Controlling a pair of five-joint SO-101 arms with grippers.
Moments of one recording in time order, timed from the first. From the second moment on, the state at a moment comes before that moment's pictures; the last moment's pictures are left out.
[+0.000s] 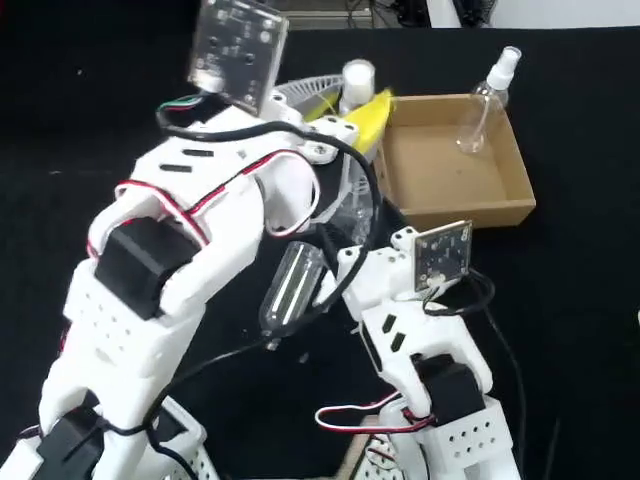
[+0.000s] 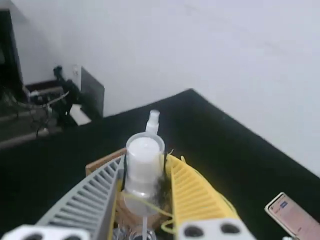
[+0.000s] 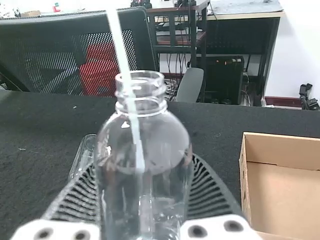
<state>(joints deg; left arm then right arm) 33.3 -25.8 -19.2 64.5 8.0 -19.1 -89.1 78.3 30.2 -5.8</state>
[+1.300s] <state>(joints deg) 1.7 -53.6 26.6 72.8 8.4 9.0 -56.8 54.5 17.0 -5.8</state>
